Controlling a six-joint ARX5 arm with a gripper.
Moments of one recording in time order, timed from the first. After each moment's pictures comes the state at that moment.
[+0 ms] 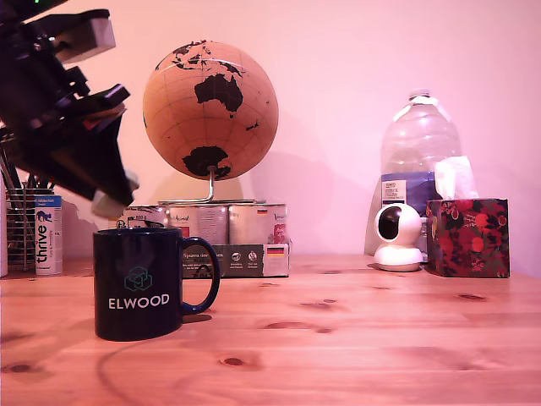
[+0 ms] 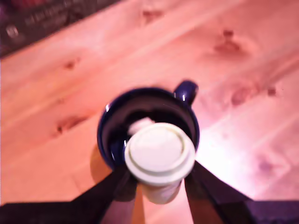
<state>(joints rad) -0.44 1.28 0.82 -0.37 0.11 0.06</state>
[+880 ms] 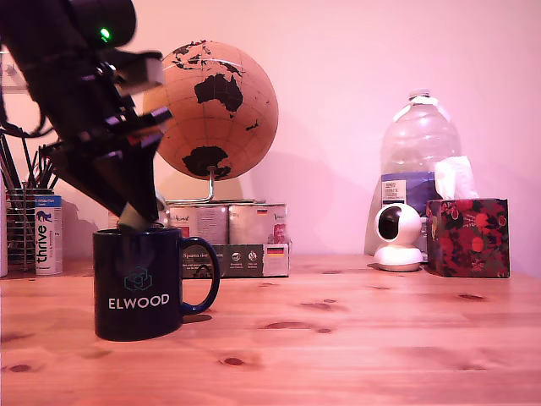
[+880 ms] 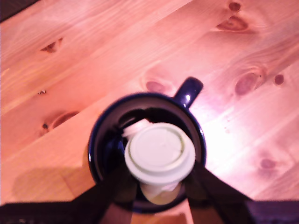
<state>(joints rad) -0.44 1.59 1.13 -0.61 0.12 0.10</state>
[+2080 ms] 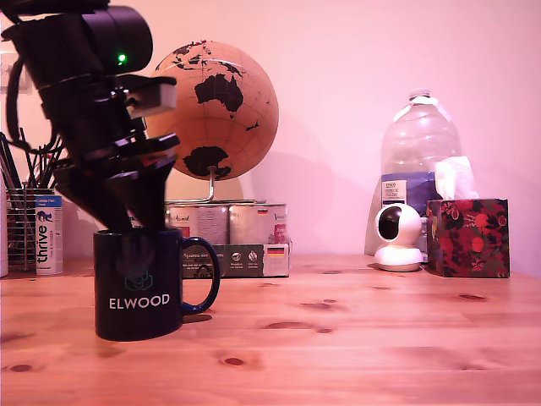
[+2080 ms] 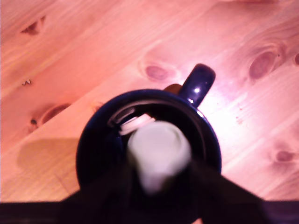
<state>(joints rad) -0.47 1.63 1.15 -0.62 0.09 0.12</state>
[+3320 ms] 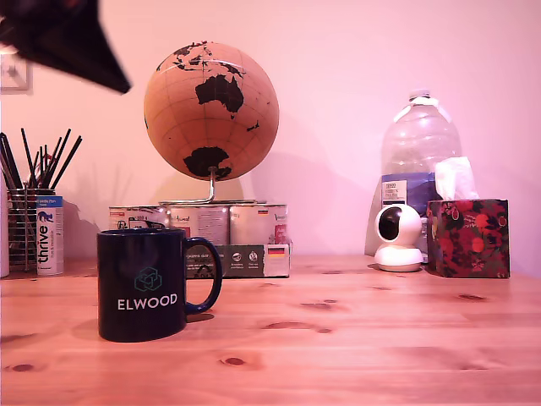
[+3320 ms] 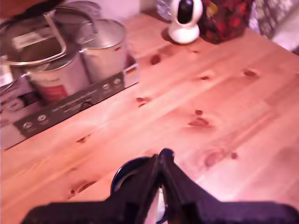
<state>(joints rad) -0.42 1.03 0.82 -0.30 0.19 0.05</state>
